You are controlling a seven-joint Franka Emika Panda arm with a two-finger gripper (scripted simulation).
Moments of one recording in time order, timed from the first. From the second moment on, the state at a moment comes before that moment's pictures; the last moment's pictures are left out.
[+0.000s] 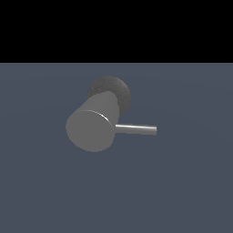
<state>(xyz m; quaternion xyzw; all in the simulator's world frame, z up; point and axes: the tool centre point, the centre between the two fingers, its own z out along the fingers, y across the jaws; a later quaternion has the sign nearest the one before) -0.248 -0.012 0.472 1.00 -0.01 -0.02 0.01</state>
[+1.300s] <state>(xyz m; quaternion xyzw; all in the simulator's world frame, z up) -0.250 0.014 0.468 0.98 0.01 -0.02 -0.19</state>
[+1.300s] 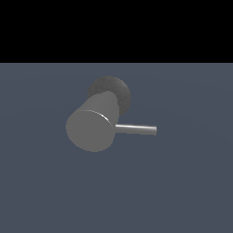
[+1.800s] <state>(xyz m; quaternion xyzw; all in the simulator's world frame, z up) -0.249 0.019 0.471 0.97 0.01 -0.02 -0.23</state>
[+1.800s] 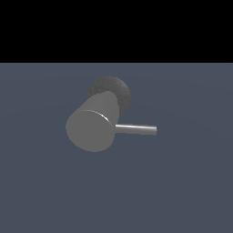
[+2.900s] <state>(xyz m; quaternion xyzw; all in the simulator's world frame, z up) -0.244 0.047 0.490 0.98 0.09 0.01 -0.20</state>
